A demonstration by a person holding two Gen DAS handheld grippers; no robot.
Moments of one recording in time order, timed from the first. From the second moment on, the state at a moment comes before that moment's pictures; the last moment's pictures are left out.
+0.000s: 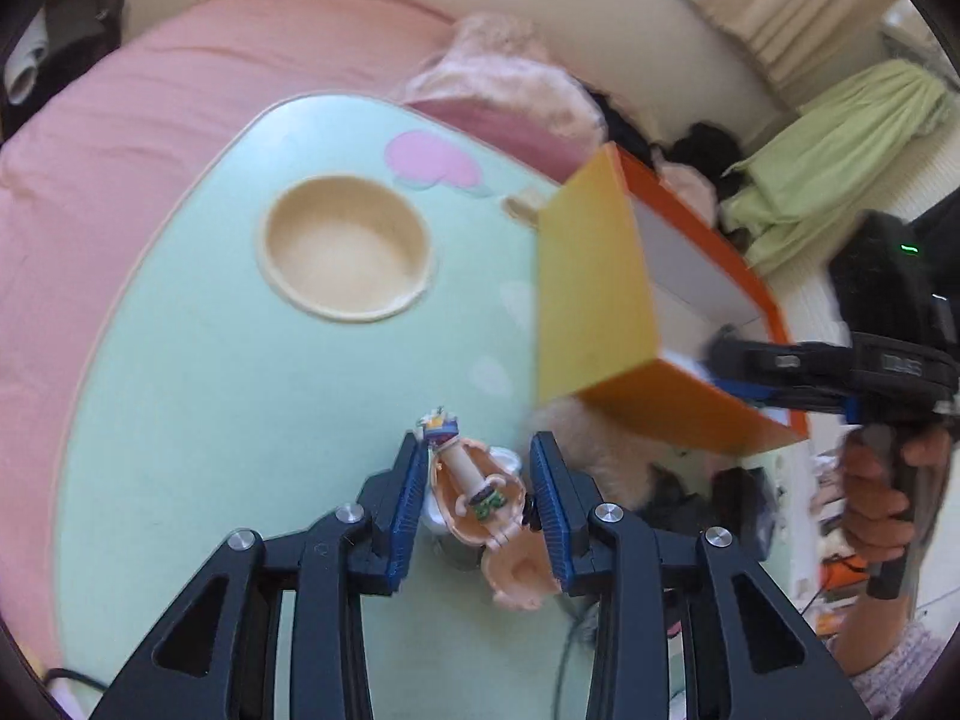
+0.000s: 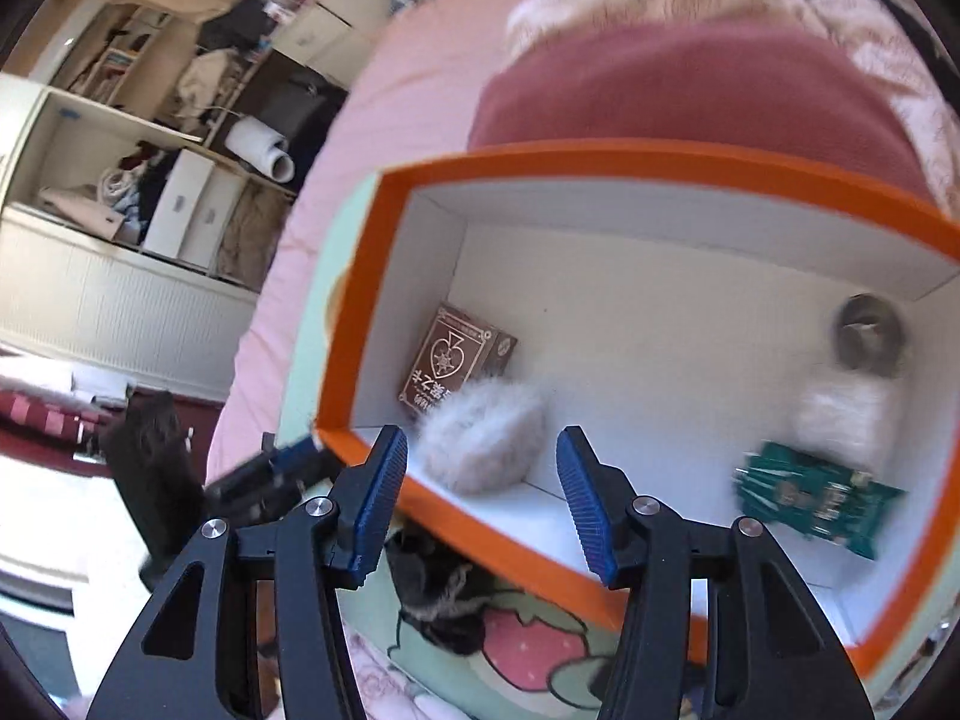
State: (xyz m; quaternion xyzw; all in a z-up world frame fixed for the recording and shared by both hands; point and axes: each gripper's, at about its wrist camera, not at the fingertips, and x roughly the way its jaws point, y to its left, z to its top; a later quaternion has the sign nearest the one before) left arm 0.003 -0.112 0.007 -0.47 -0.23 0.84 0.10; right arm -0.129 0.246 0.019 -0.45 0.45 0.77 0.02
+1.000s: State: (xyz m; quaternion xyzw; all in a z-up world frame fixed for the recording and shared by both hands) left arm -0.076 0.001 0.071 -0.54 0.08 0.83 0.13; right arm -0.030 0.155 0.016 -0.35 0.27 0.89 0.10
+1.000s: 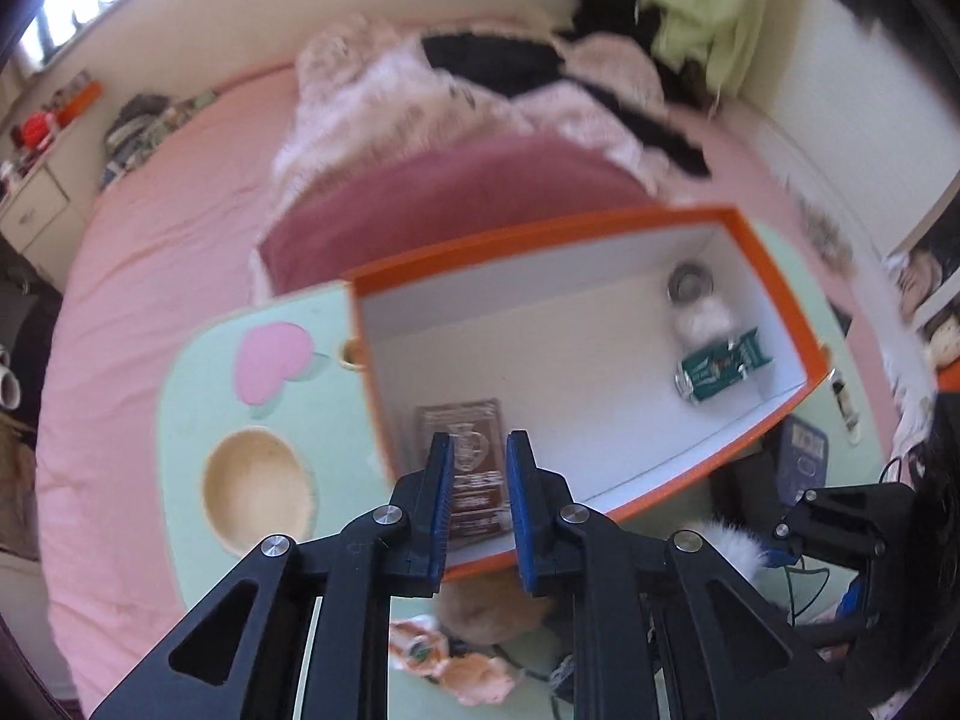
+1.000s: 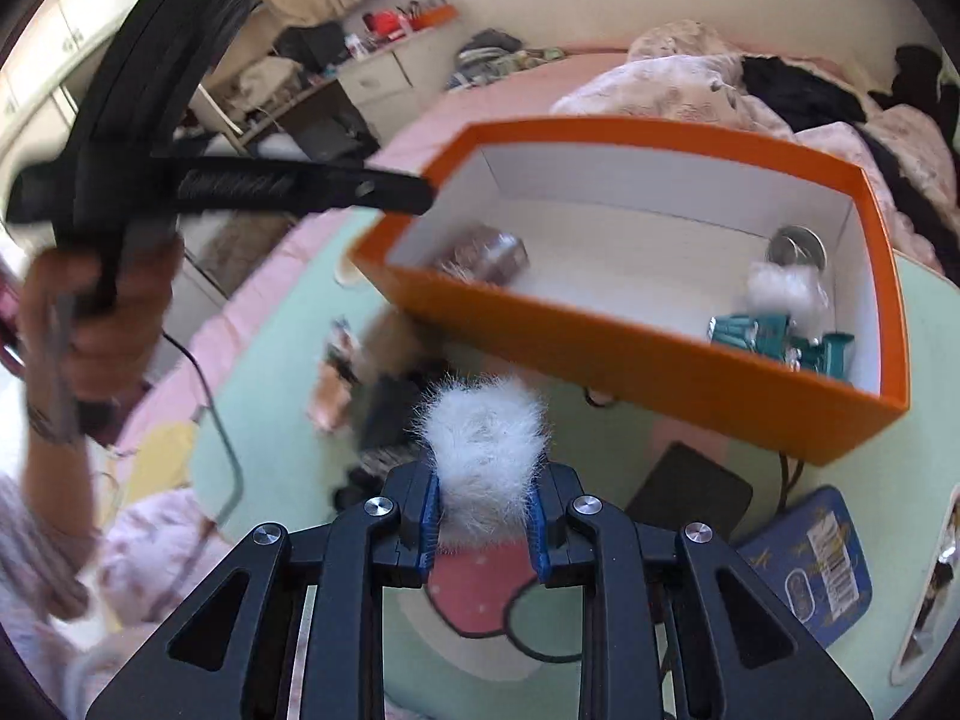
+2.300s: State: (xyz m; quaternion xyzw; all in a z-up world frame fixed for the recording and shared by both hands) left arm -0.112 0.043 0.050 -0.61 0.10 0.78 0.13; right arm 0.001 0.177 0.009 -0.25 0.35 0.89 0.12
